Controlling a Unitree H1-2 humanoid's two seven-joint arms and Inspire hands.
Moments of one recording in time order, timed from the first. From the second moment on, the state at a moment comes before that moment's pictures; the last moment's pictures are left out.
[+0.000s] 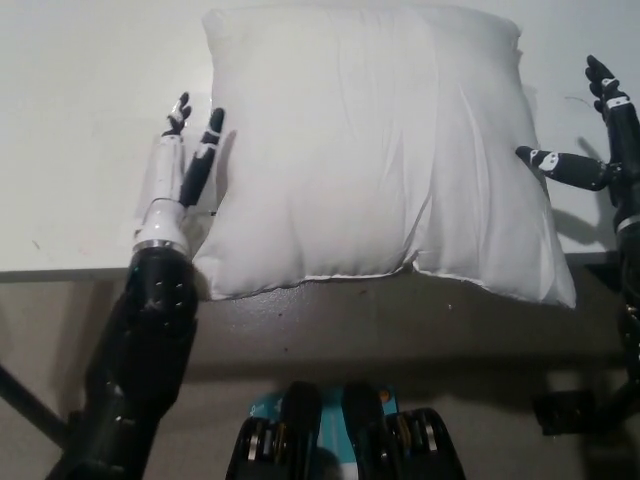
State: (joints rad) left_arm -0.73 0.11 -0.05 0.69 0.34 -0.13 0.36; right_arm -0.65 -0.24 -0.06 0.39 -0.17 0.06 -0.06
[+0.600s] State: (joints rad) left_arm -0.79 0.00 -0.01 0.85 0.27 -0.23 0.40; right_arm -0.65 -0.19 -0.07 0.61 -0.15 -0.01 -0.11
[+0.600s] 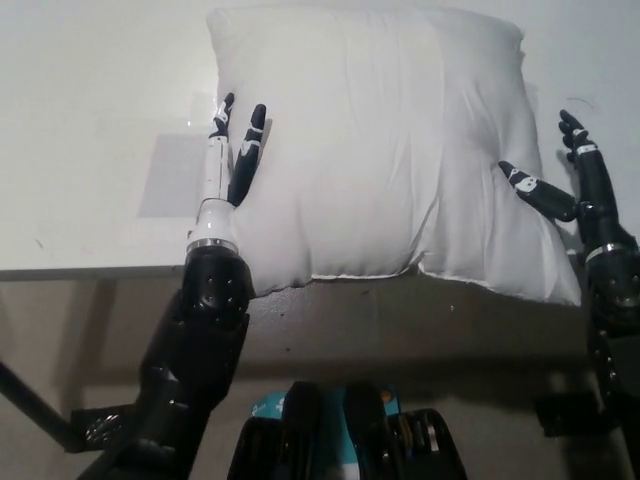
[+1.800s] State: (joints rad) left_arm -0.75 -0.15 0.07 0.94 0.02 -0.38 0.35; right_arm -0.66 -0.06 -0.27 0.71 0.26 -0.07 0.01
